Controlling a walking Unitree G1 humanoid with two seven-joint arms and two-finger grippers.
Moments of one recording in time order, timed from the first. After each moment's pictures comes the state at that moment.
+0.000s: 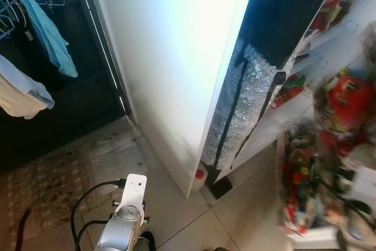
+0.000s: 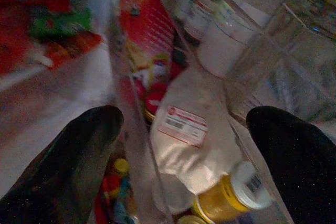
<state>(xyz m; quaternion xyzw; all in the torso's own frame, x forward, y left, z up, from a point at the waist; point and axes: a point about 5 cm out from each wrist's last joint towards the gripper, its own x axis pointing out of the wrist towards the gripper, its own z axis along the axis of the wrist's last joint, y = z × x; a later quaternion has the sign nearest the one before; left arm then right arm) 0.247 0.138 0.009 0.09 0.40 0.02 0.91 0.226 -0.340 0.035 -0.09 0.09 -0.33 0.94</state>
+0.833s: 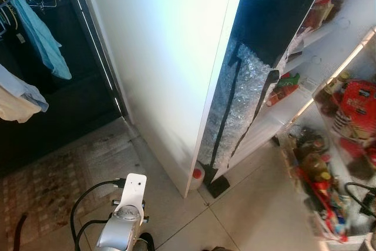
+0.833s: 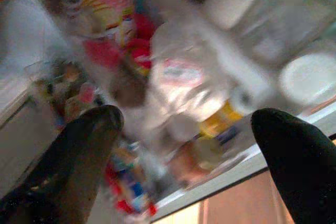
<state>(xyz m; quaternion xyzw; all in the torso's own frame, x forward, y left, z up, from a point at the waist) 0.247 0.139 0.009 0.09 0.40 0.02 0.91 0.198 -0.366 0.020 -0.08 0.16 -0.39 0.90</state>
